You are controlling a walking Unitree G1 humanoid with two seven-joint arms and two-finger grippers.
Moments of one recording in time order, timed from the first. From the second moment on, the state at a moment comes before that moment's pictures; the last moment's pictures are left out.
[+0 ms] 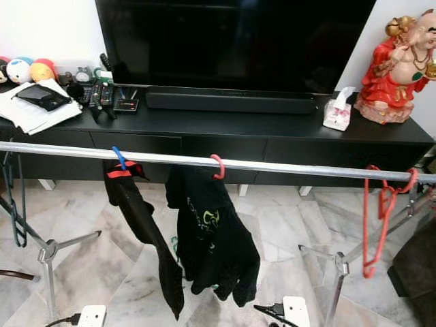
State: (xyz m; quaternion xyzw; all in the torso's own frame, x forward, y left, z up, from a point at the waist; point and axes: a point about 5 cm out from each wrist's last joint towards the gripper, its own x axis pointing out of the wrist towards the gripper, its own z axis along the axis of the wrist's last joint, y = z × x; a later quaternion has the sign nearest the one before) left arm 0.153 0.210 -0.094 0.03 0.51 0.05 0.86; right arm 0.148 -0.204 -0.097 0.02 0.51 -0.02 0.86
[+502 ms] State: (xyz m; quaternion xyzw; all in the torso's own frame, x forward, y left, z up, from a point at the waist) left arm 0.152 0.211 -0.095 0.04 0.51 0.05 0.86; right arm 0.149 -0.204 -0.096 0.02 0.51 -0.02 0.86
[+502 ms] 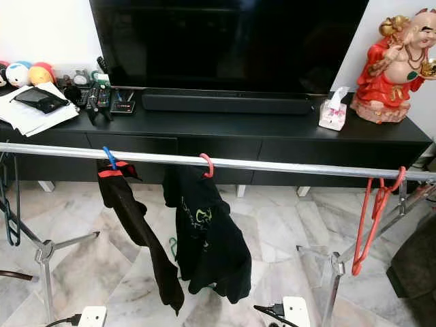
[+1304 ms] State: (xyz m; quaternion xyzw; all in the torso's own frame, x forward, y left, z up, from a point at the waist) left arm 0.154 0.210 -0.094 0.04 0.50 0.05 0.86; right arm 0.137 -0.204 -0.100 0.02 0.52 -0.02 0.86
